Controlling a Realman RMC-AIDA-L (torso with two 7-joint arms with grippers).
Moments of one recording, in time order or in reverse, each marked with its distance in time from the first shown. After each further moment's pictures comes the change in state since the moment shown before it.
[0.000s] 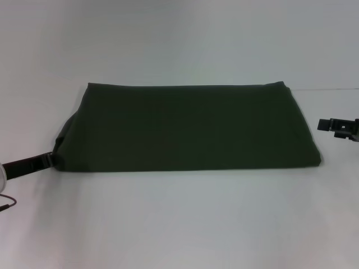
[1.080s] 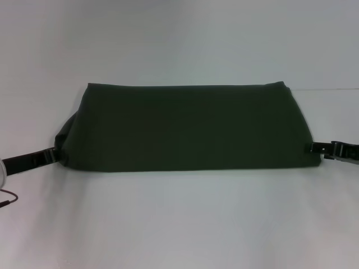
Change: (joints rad) left arm 0.001 0.001 -0.006 0.042 -0.011 0.088 -0.007; right arm 0.046 0.082 -0.019 0.031 -0.179 0.220 0.044
